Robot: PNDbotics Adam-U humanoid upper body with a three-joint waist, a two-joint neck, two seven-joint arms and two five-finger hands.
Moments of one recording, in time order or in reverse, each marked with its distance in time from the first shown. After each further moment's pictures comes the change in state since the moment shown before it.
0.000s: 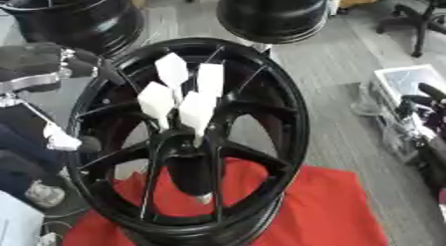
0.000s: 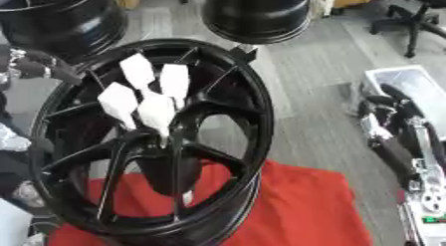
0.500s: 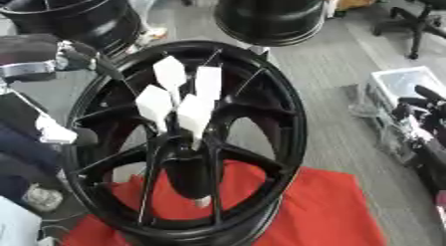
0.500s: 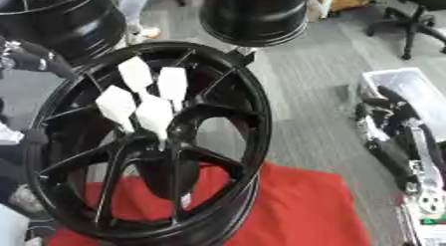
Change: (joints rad) left arm -0.071 -0.040 -0.005 -0.001 0.089 0.051 -0.178; right arm 0.000 0.000 0.000 0.003 0.000 0.000 0.002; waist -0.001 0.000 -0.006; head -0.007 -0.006
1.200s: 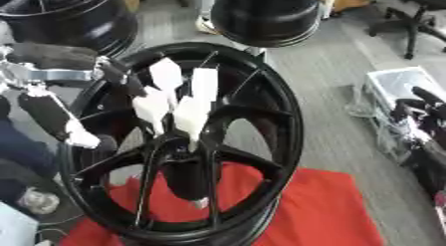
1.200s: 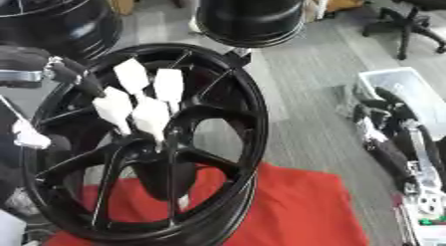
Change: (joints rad) left arm -0.091 -0.125 -0.045 0.125 -0.027 -0.017 -0.134; right arm 0.000 0.001 0.000 0.000 -0.005 -0.001 0.003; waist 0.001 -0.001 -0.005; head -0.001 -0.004
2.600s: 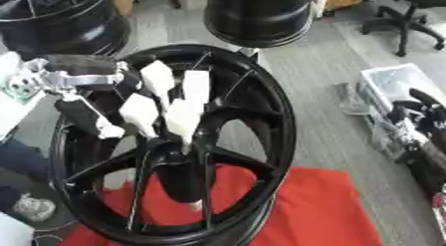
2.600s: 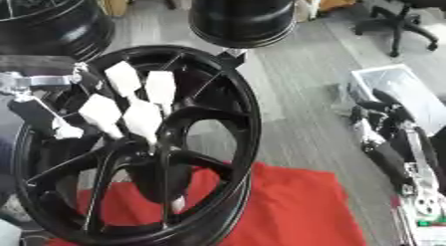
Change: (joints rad) left arm -0.032 -0.099 -0.030 0.143 -0.038 -0.007 0.095; right arm 0.001 0.007 0.000 0.001 0.000 0.000 0.004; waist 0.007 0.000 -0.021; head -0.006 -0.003
